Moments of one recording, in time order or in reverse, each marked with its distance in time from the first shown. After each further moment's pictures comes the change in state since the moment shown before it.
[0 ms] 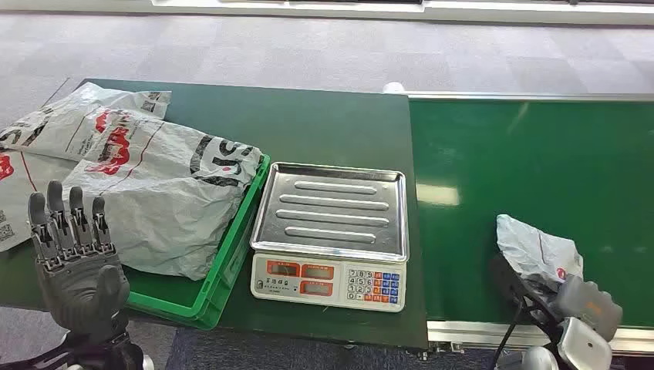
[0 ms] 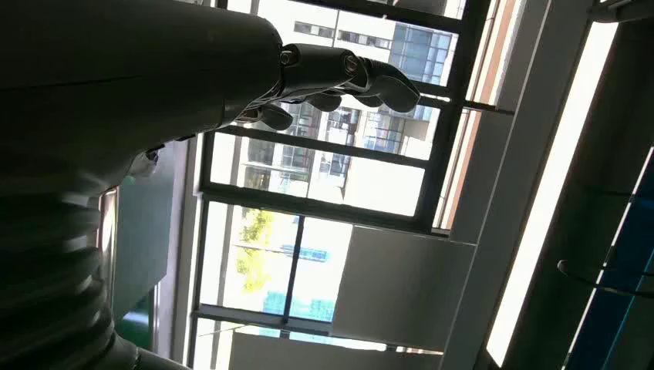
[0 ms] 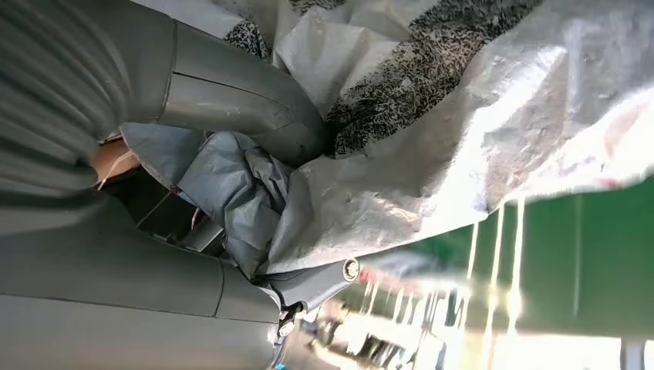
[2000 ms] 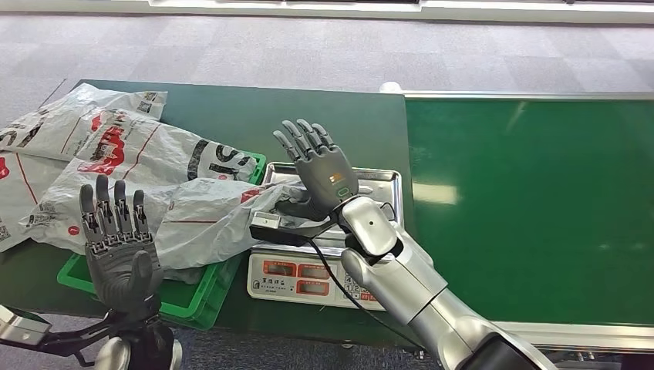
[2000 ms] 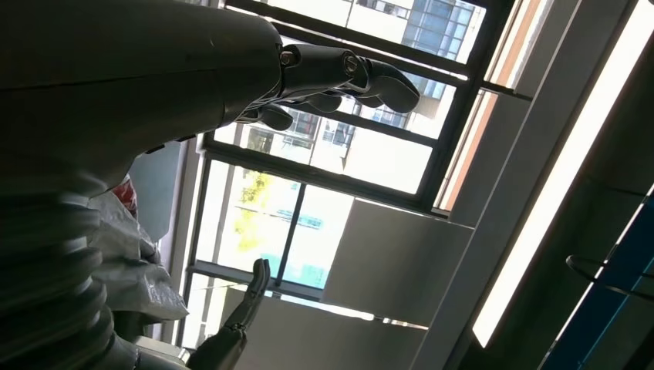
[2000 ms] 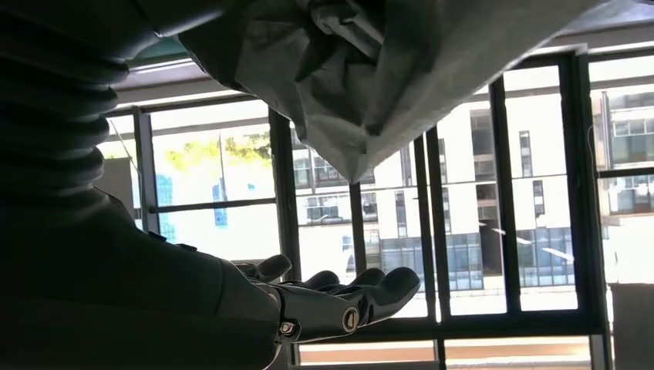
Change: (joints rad) left arm -0.095 0.024 -0.053 0.218 0.027 -0.014 -0.081; right arm -0.785 0.128 1.002 0.811 -0.211 -0.486 -0.530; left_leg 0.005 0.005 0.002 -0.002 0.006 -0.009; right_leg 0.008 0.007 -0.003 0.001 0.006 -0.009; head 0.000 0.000
